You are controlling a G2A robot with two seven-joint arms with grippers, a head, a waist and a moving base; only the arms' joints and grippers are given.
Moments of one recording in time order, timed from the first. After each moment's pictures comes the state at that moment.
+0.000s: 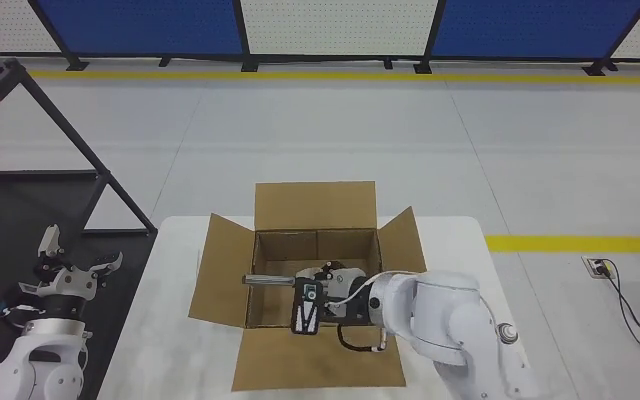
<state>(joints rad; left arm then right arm) 1.27 -1.15 -1.91 -1.71 -0.70 0.07 -0.15 -0.77 -1.38 1.10 -1.92 -1.36 -0.92 0.79</state>
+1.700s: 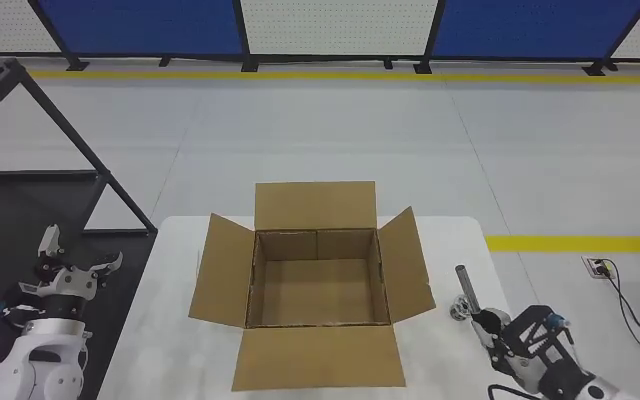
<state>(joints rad) 1.27 -1.15 -1.91 -1.71 -0.70 0.07 -0.15 -1.56 -1.28 1.93 -2.35 -0.97 -0.59 0.89</state>
